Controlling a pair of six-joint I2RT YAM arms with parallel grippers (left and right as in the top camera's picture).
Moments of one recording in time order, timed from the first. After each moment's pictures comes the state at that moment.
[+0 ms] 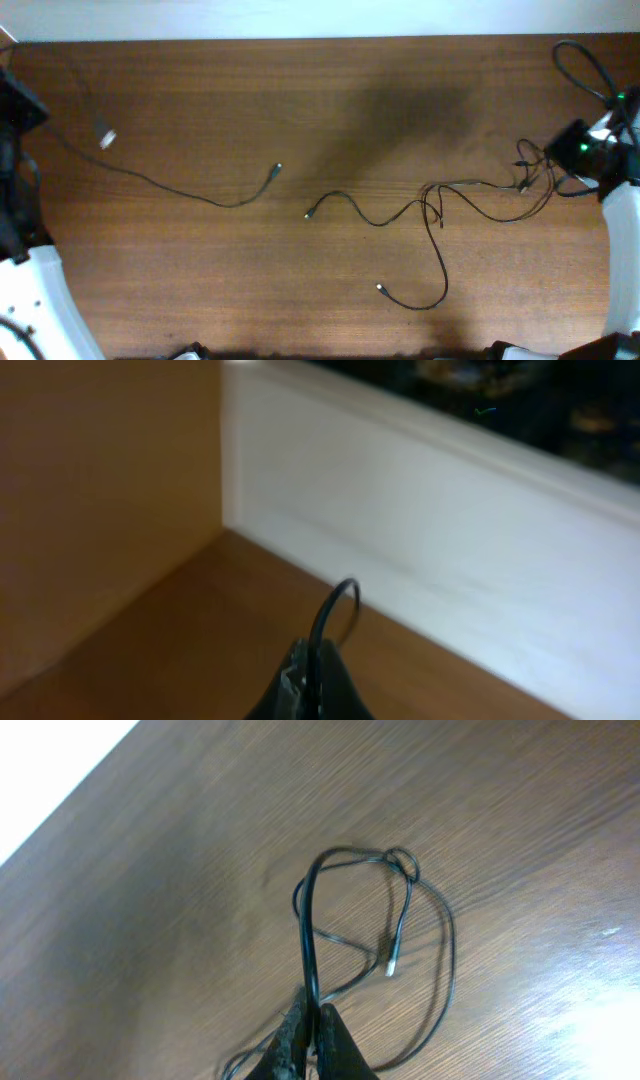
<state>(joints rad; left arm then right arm) 0.52 1.28 1.67 -0.67 0.04 -0.17 -0.33 1.45 1.29 -0.78 -0.08 0.41</state>
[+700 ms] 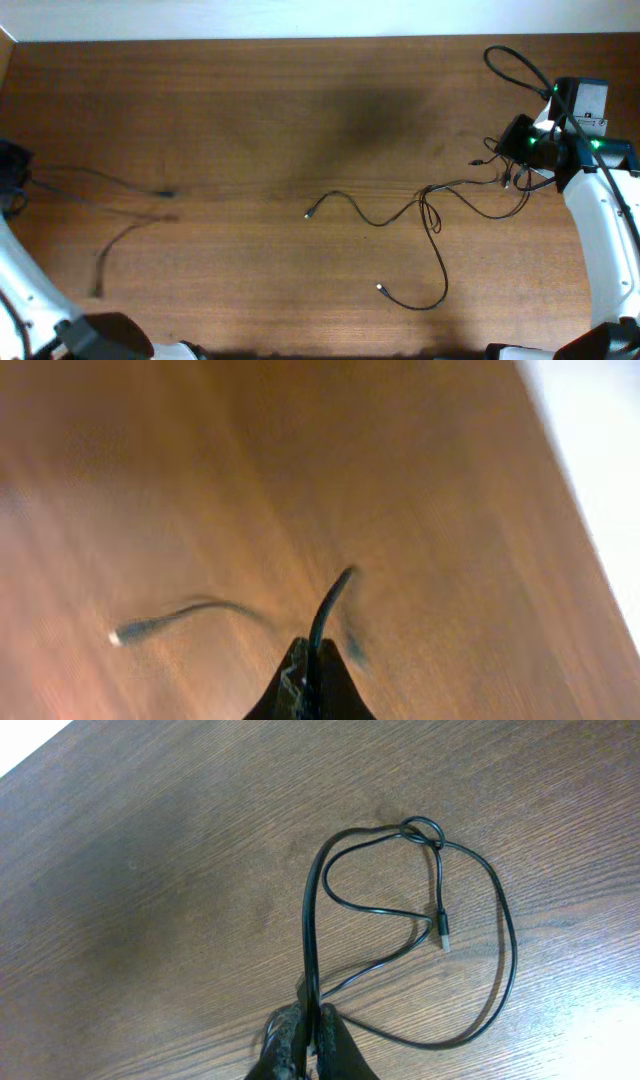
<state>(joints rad) 0.72 1.62 1.81 -1.25 0.03 -0.48 -0.14 1.50 1.29 -0.79 -0.08 0.41</state>
